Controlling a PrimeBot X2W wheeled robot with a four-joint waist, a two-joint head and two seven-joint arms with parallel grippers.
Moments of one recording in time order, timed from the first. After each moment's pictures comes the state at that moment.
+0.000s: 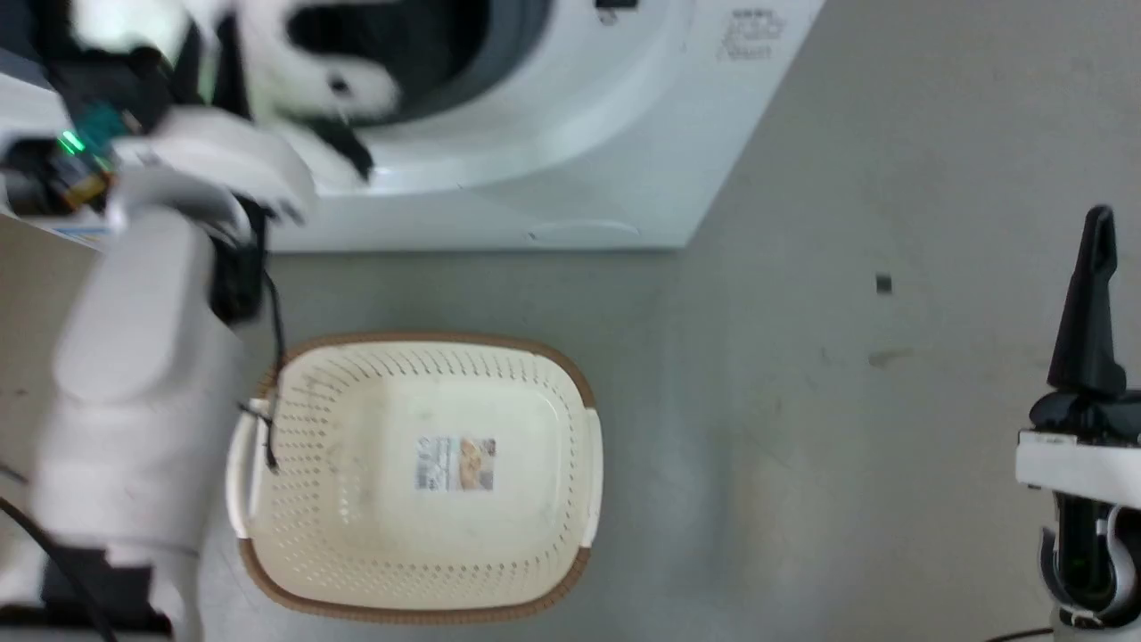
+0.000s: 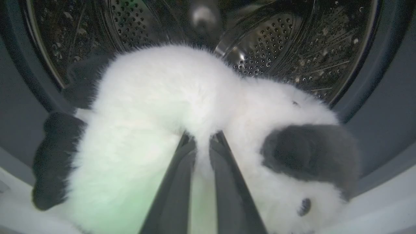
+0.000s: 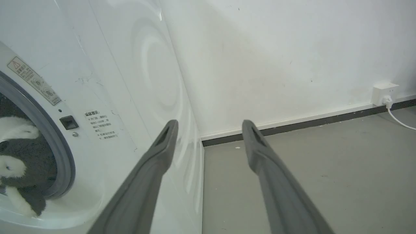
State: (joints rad) left arm -0.92 0.27 -0.19 0.68 -0.32 0.08 -0.25; right arm -0.21 -0.05 -0.17 -0.15 0.31 0.13 -0.26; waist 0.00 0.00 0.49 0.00
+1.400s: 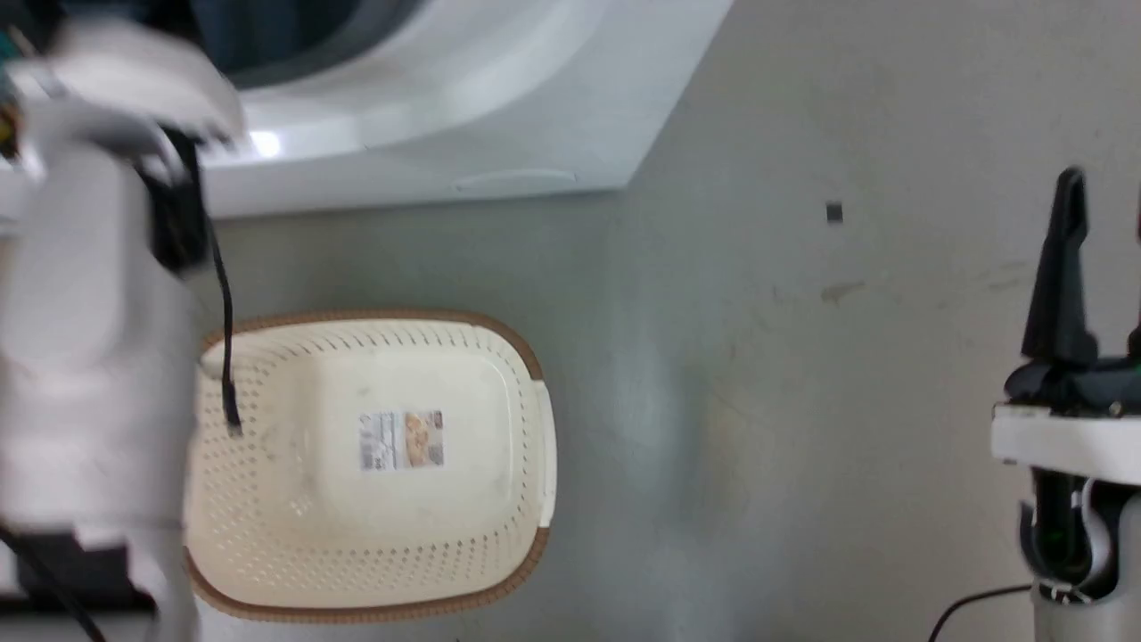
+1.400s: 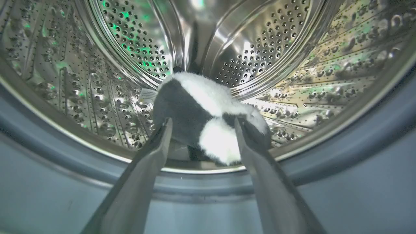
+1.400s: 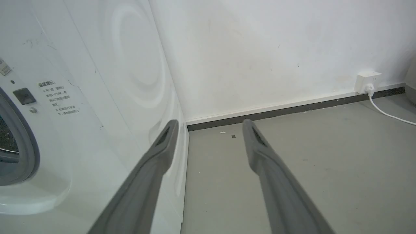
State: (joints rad) left arm -1.03 0.28 -0.07 0.71 -0.23 0.11 -0.26; right arm -0.28 -0.05 -0.13 -0.12 0.30 0.13 -0.26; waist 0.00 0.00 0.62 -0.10
